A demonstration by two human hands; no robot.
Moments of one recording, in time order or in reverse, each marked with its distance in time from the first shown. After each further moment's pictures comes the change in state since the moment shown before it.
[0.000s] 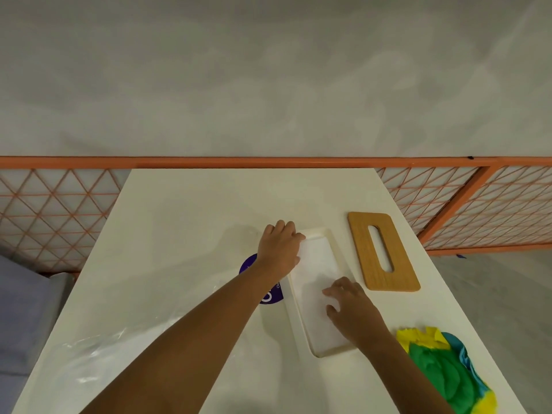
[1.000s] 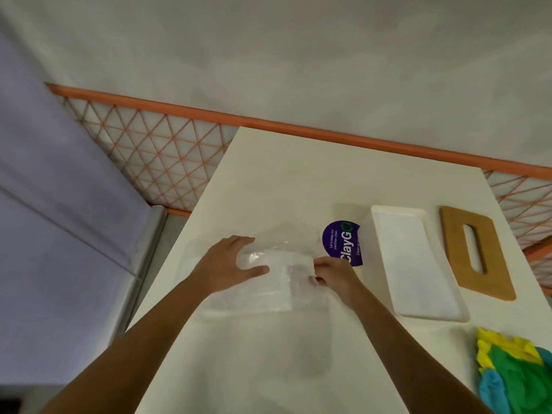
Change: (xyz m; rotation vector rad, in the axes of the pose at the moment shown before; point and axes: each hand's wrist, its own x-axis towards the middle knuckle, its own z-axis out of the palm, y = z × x) left_hand -0.253 -0.134 0.015 -0.583 -0.069 -0.549; right_hand 0.002 -0.136 0.070 0.777 -0.367 0.174
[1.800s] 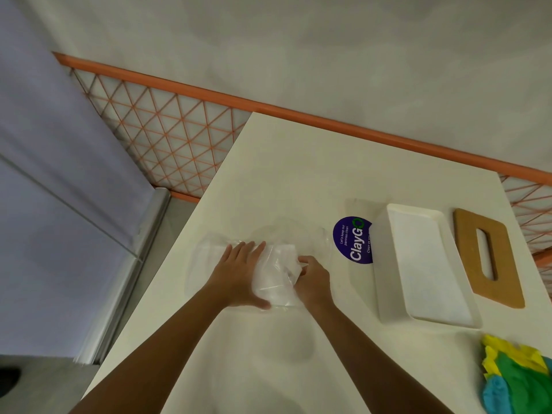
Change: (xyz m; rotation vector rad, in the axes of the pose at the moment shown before) left_hand 0.000 -0.038 0.055 0.364 -0.007 0.160; right_hand -0.014 0.001 0.072 -0.293 0.159 -0.124
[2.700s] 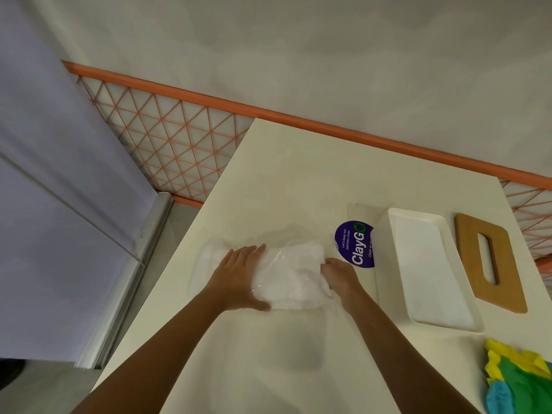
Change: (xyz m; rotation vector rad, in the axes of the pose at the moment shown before) left_hand -0.007 0.000 -0.011 -0.119 -0.004 -0.033; right_hand 0.024 0.012 -0.042 0.230 -0.115 0.223
